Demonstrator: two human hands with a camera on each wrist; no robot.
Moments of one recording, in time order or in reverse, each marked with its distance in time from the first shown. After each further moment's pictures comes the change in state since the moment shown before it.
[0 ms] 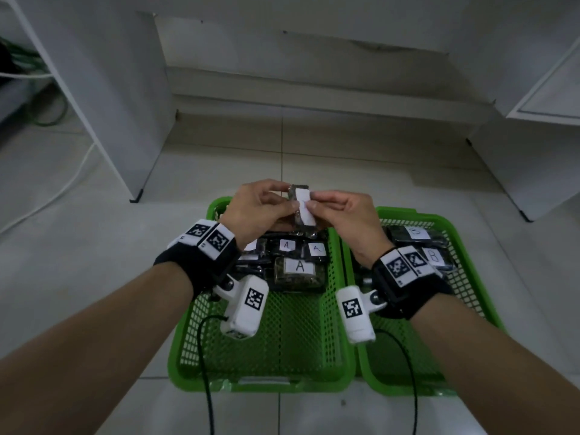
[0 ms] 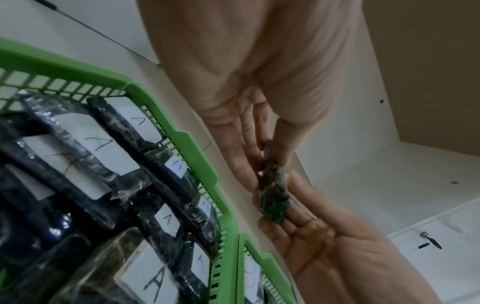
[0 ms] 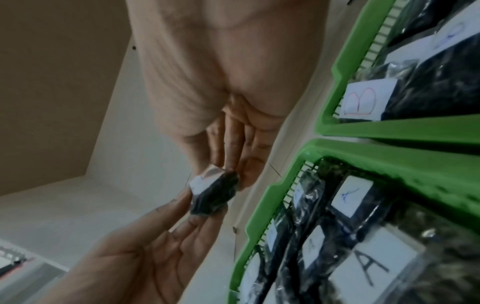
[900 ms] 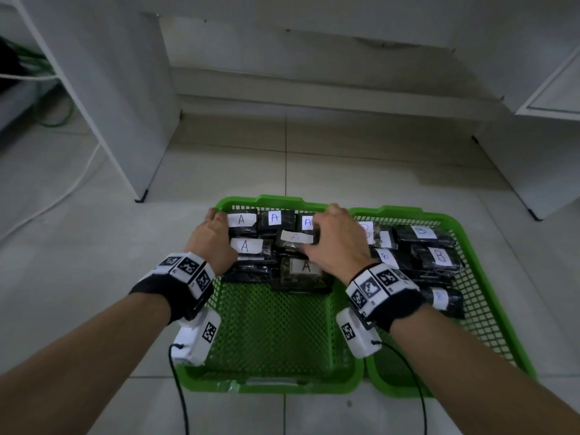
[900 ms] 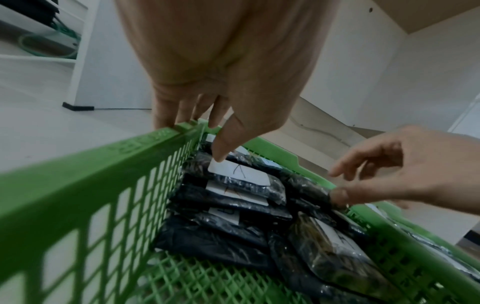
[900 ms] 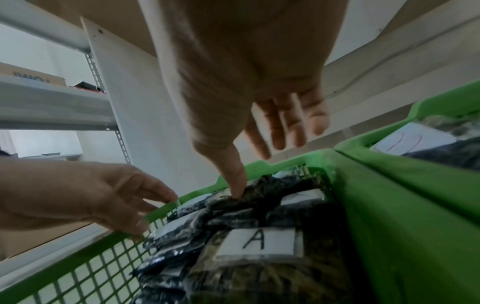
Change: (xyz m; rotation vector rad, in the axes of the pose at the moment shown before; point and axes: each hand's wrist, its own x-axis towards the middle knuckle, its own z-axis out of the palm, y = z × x) left_hand 0.008 -0.083 -0.073 1.080 0.146 -0.019; right_hand -0.001 0.037 0.023 -1.233 -0.032 -0.182
